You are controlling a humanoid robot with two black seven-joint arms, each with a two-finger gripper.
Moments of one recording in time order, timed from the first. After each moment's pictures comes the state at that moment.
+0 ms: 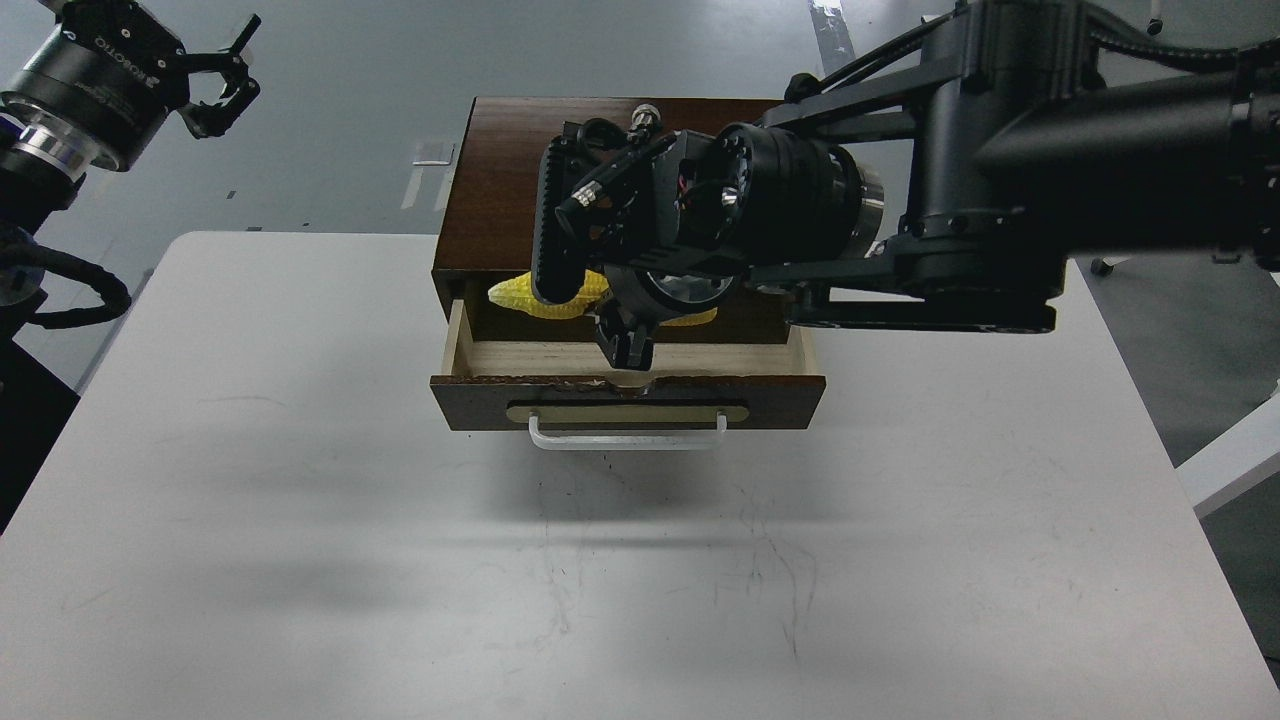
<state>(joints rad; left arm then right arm) -0.94 0.71 -0.57 -0.82 -0.16 -0.49 -0.34 1.93 -0.06 -0.45 1.33 -1.65 0.49 0.07</state>
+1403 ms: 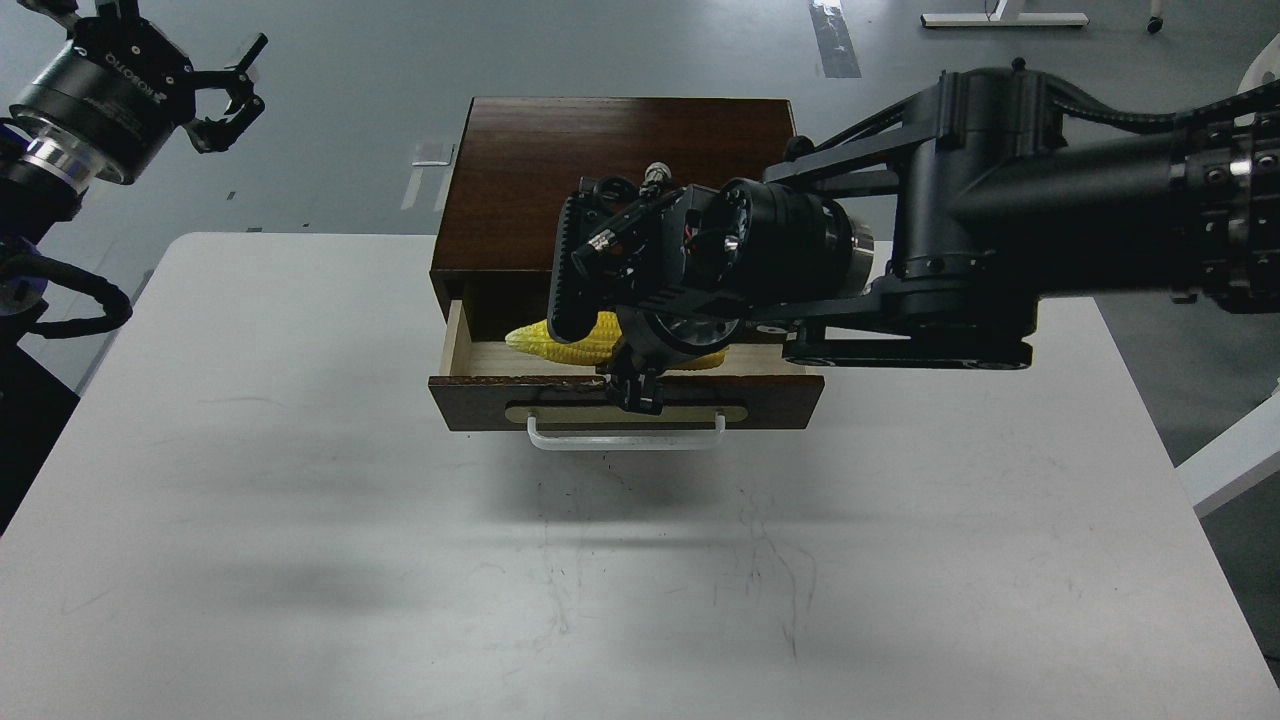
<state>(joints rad) -0.93 0.71 -0.56 -0.82 -0.14 -0.49 -0.34 1.84 -0.05 -0.45 1.31 -1.63 0.49 0.07</state>
